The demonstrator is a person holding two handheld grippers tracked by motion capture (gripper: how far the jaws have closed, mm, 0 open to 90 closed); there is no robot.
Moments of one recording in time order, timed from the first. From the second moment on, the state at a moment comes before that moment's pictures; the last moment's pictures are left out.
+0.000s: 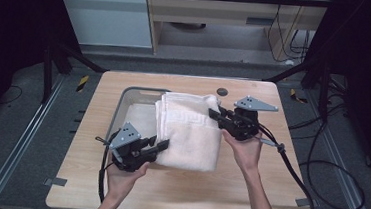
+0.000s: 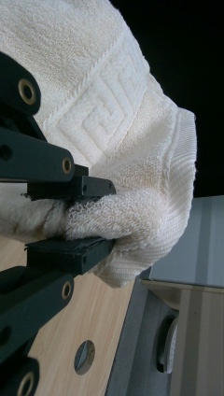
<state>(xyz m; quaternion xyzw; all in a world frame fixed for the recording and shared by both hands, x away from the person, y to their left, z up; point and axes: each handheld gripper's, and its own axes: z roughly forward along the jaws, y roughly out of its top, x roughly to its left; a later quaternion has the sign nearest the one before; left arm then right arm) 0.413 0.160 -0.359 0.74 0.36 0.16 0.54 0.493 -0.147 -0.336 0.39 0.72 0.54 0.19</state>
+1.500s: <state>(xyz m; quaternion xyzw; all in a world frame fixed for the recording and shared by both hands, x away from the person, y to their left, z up) 0.427 0.225 -0.339 0.69 0.42 0.19 0.56 0.534 -0.068 -0.308 0.35 0.73 0.55 0.20</state>
